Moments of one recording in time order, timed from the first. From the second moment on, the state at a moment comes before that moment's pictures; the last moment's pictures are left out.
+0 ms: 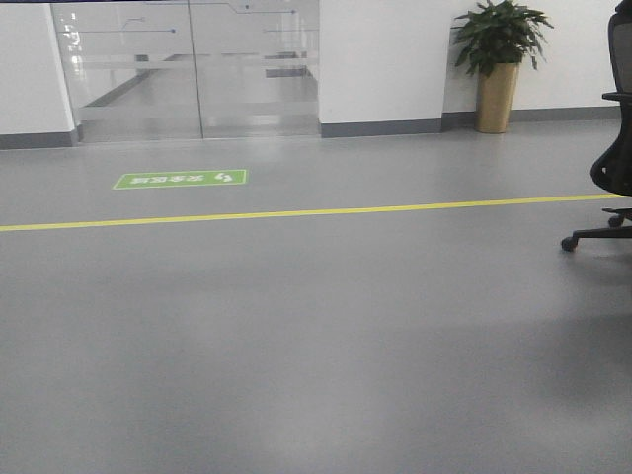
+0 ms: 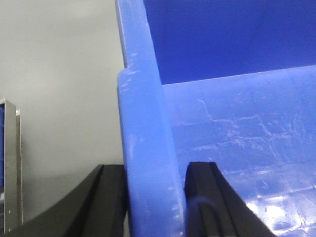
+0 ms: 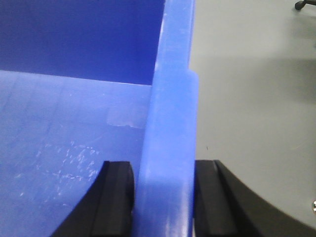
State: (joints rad) left arm -0.27 1.15 -1.69 0.20 1.32 -0.18; right arm 0.32 1.17 -1.68 -0.04 1.29 0.08
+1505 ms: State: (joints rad) left arm -0.27 1.15 -1.69 0.21 1.32 -0.18; right arm 0.32 1.17 -1.68 -0.04 1.27 0.08
